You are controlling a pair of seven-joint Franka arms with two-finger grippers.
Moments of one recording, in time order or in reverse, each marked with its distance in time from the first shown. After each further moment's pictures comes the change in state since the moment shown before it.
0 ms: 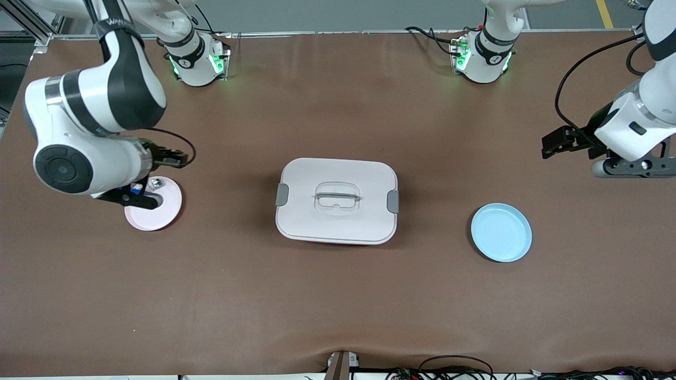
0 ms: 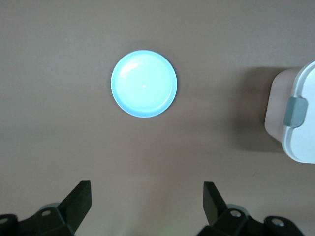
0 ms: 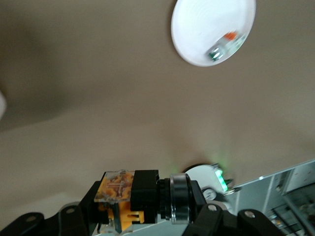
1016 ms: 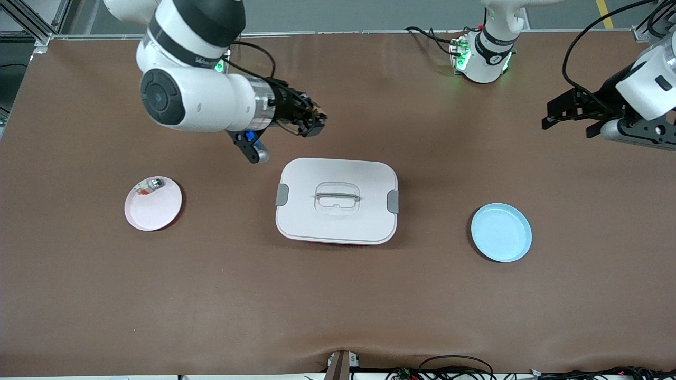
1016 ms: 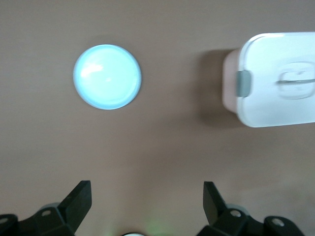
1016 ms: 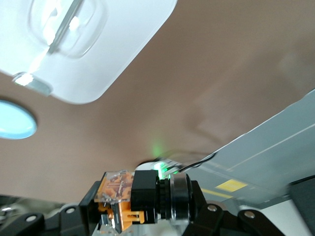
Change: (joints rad) left arm 0.031 -0.105 0.003 -0.076 -0.207 -0.023 0.139; right arm 0.296 0.017 0.003 0.085 0.637 0.364 0.934
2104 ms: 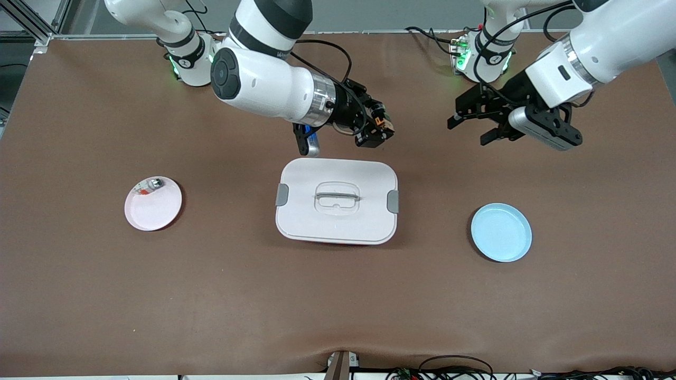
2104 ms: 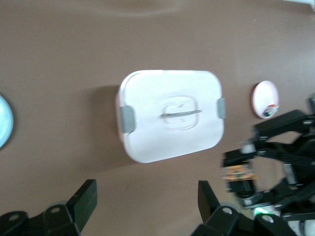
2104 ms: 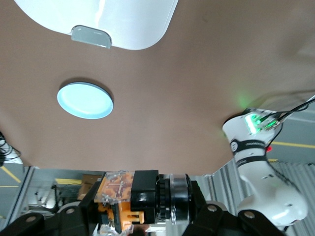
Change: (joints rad) left arm -0.011 -0.051 -0.198 -0.172 -0.327 0.363 -0.067; right arm 0.158 0.078 0.000 0.000 0.108 0.481 0.313
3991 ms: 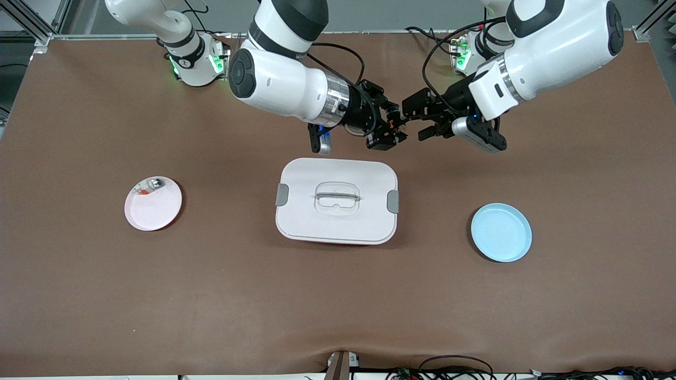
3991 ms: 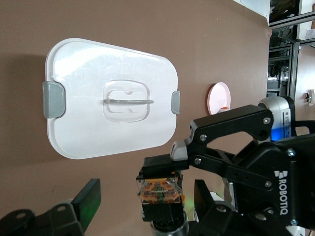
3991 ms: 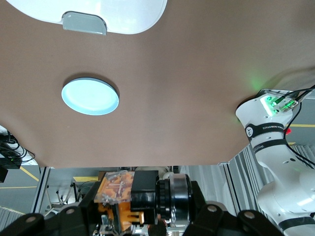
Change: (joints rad) left arm 0.002 -0.012 -0.115 -0.188 -0.250 0.188 -0.038; right arm 0.037 0.023 -0.002 0.000 0.023 0.085 0.065
